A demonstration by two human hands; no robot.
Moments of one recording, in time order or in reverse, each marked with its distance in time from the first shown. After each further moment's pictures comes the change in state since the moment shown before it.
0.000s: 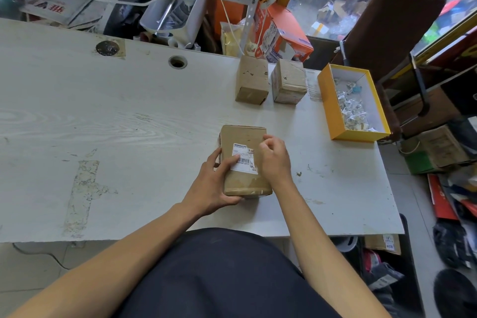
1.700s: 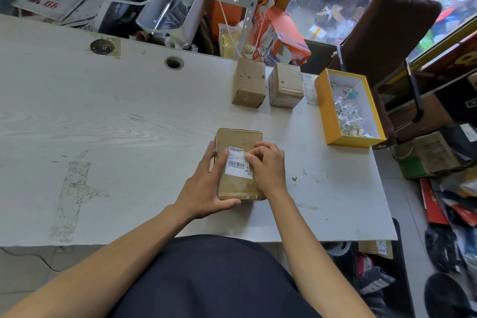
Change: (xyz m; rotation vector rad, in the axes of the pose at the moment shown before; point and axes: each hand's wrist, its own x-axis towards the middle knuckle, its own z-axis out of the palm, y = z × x) left_hand 0.004 0.005 -0.009 0.209 -0.004 0.060; right_hand -0.002 0.000 0.000 -0.209 -0.024 -0.114
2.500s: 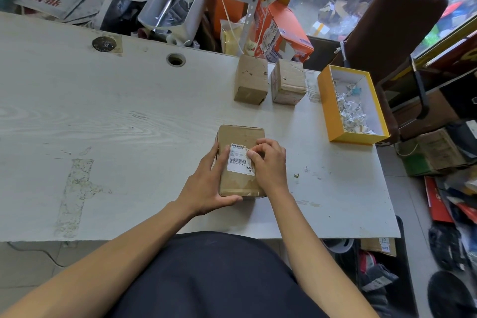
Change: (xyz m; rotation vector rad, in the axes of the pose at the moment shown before) left_hand -0.001 0.001 0.001 0.008 -0.017 -0.040; right_hand -0.003 0.002 0.003 0.021 0.020 -0.009
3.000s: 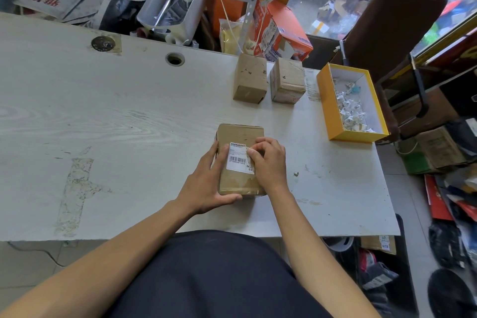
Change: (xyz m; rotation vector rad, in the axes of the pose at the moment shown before) left_hand 0.000 -0.001 0.000 0.009 -0.016 -0.004; right_hand 0.000 0.001 0.000 0.008 0.002 0.000
